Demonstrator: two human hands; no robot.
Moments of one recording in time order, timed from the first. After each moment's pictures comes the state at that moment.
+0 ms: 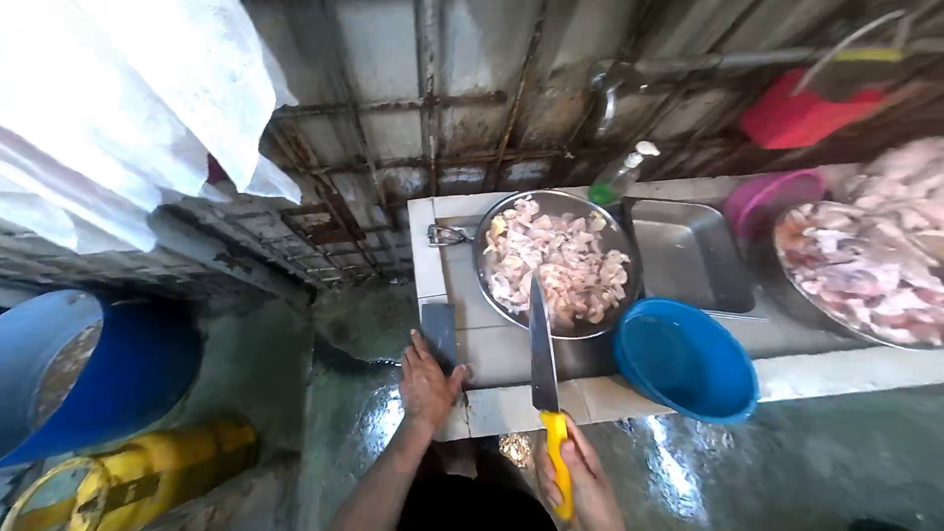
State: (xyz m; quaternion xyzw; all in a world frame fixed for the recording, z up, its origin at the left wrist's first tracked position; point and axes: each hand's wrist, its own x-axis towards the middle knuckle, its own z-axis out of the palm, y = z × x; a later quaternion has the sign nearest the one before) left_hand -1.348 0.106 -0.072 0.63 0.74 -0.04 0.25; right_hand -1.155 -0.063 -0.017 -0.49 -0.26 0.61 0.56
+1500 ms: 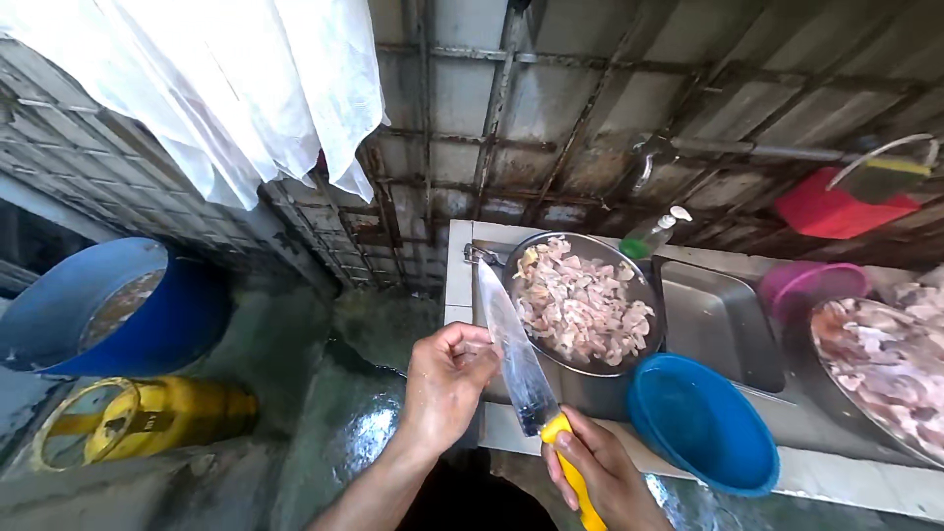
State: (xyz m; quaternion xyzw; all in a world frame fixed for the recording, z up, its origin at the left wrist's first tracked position) left_hand -1.371 0.070 0.145 0.45 0.51 0.49 0.55; right_hand -1.147 -0.009 0.090 -0.46 -0.54 0.60 0.37
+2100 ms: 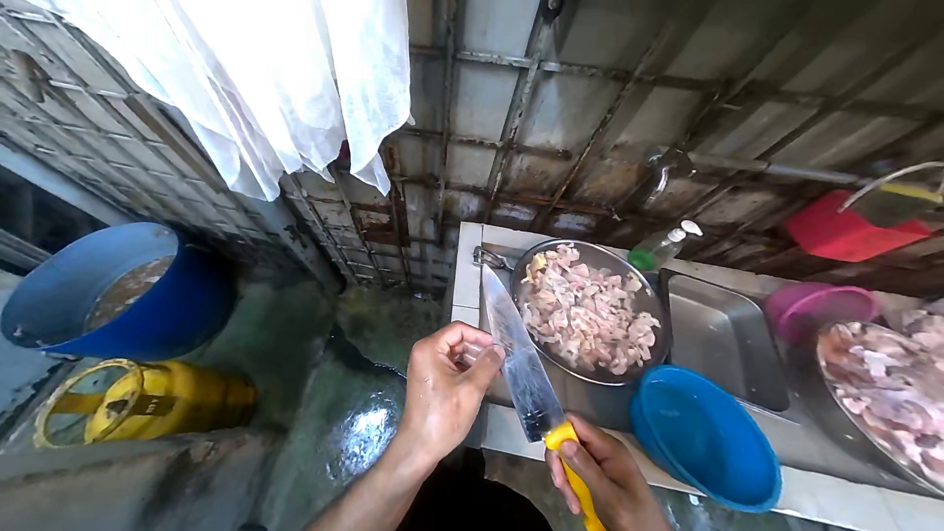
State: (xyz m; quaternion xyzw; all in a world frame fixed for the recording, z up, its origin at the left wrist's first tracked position) left_hand -1.386 0.059 0.146 0.48 0.51 0.53 0.49; right_hand -1.152 -0.012 0.089 -0.41 -0.57 0.59 0.39
